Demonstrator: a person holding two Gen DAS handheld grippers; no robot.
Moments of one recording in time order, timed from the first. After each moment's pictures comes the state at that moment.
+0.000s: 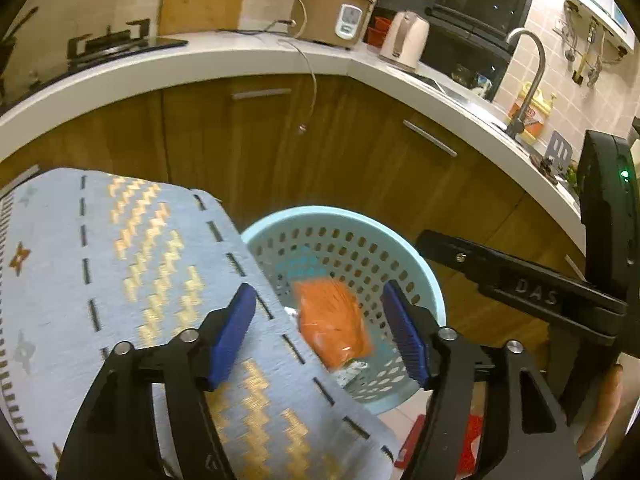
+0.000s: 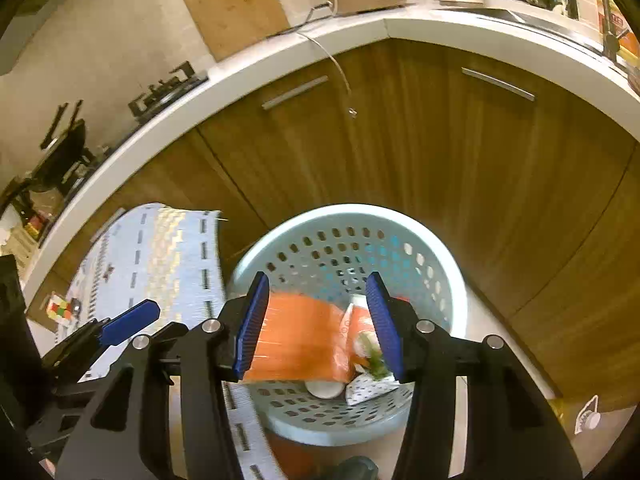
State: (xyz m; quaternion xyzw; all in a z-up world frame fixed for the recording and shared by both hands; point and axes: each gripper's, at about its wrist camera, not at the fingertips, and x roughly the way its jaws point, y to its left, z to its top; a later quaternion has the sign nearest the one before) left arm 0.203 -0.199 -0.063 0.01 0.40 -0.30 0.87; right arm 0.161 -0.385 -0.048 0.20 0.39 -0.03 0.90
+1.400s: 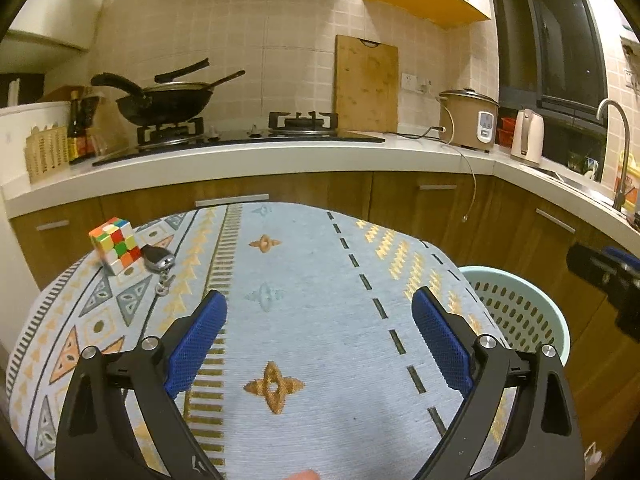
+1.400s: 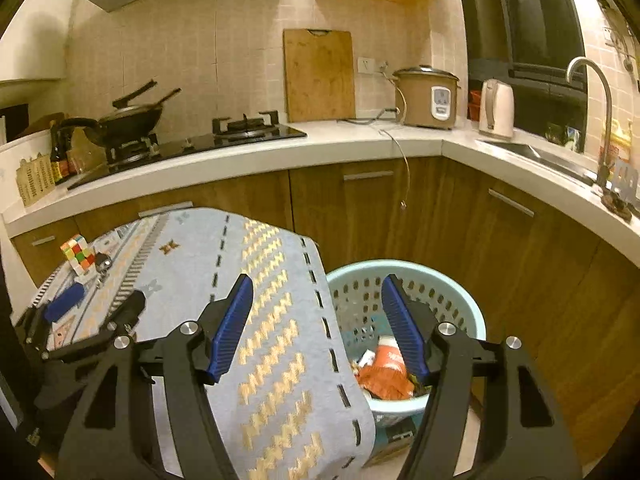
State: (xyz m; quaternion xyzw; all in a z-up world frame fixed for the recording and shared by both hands) left arm 0.101 -0.056 -0.049 0.00 0.22 -0.04 0.98; right arm 0.058 -0.234 -0.010 0.04 0.24 -0.04 0.97
